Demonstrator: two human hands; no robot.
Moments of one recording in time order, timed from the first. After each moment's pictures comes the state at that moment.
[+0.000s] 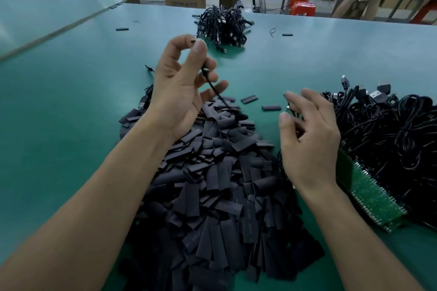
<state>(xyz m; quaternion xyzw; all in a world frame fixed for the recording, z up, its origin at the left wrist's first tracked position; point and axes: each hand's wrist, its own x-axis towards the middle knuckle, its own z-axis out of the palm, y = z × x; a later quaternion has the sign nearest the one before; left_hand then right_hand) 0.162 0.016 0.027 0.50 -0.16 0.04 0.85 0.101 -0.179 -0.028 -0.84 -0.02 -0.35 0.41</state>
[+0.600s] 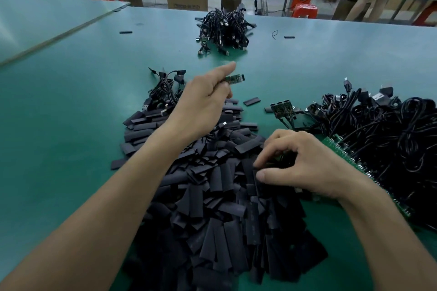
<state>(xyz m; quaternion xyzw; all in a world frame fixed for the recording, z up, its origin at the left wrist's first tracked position) 0.162 0.008 0.019 0.84 -0.18 0.10 0.50 0.095 -0.204 -0.002 -0.89 -0.20 0.06 0.41</state>
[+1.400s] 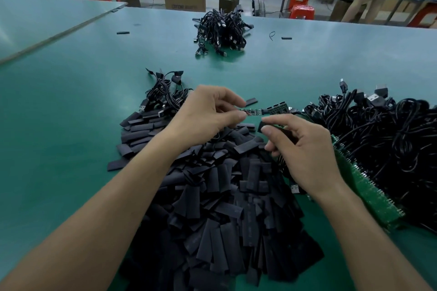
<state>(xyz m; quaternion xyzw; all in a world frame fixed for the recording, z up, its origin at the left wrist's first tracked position) 0.163 0.008 0.004 0.83 -0.20 0.00 0.53 0.099 -0.190 -0.024 -0.82 -0.11 -0.18 0.53</state>
